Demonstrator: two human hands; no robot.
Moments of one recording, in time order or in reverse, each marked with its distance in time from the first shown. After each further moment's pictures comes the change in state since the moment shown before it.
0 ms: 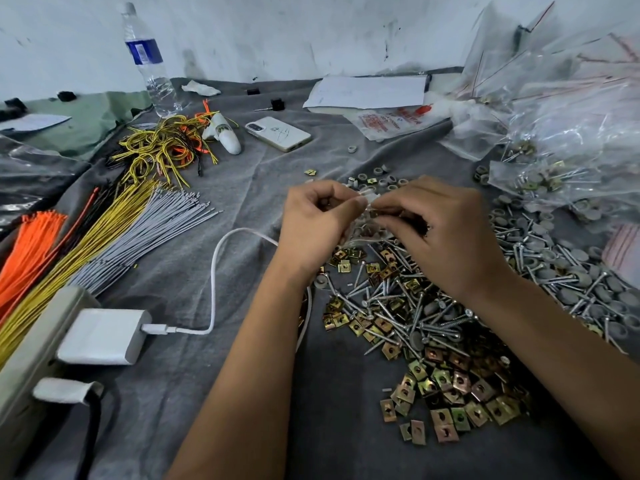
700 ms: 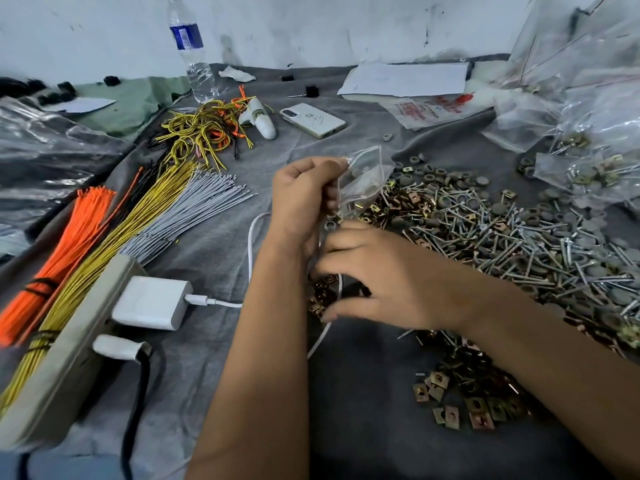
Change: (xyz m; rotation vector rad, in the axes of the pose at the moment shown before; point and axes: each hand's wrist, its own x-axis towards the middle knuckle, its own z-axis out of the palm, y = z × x) left_hand 0.006 0.015 -0.037 -0.351 0.234 -0.204; right_hand 0.010 -0.065 0.037 0.101 -0.723 -0.269
